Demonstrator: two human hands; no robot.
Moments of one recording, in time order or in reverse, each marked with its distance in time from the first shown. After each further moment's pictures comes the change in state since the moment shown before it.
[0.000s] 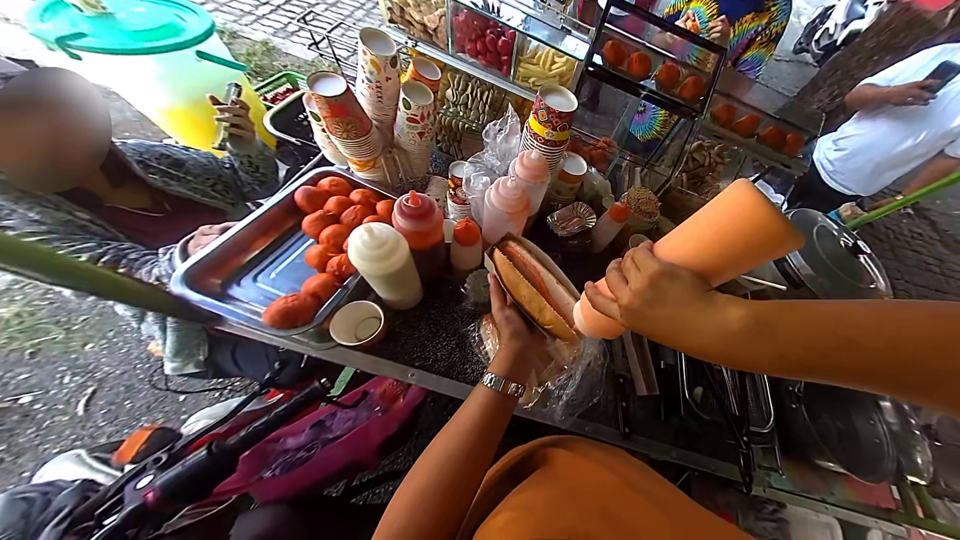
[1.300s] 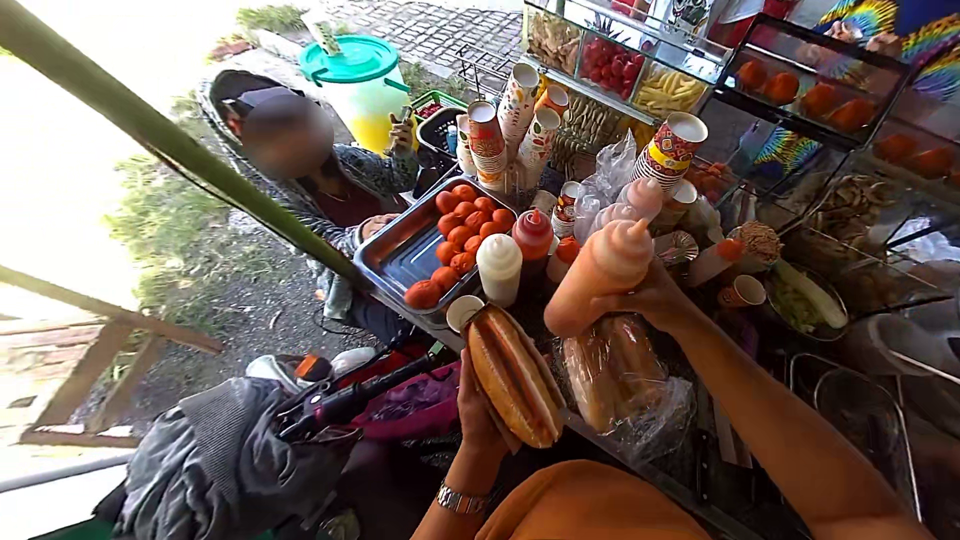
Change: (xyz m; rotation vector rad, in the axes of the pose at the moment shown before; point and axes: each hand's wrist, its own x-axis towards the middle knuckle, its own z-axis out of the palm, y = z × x) left_hand -0.096 0.110 -0.117 -0.021 0.088 0.191; right_hand 0.155 -0.027 0.038 2.214 0.747 0.061
